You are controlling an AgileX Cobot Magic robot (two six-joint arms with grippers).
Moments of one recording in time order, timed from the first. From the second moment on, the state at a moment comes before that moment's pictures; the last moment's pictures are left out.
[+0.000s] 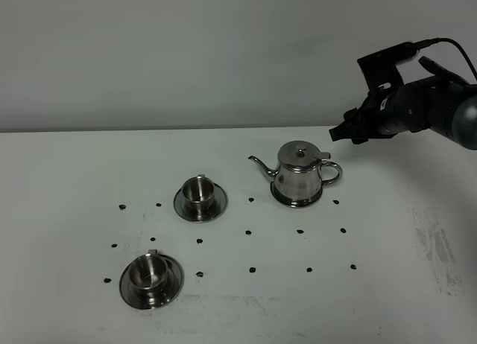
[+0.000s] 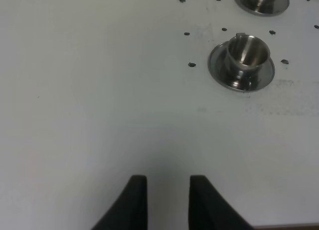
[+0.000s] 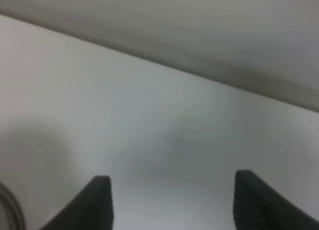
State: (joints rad) left arm 0.05 0.00 -0.45 -0.08 1.06 0.04; right arm 0.22 2.23 -1.76 -0.15 0.41 -0.04
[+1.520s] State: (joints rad) left arm 0.05 0.00 -0.45 -0.08 1.06 0.04; right arm 0.24 2.29 -1.75 0.14 0.64 -0.56
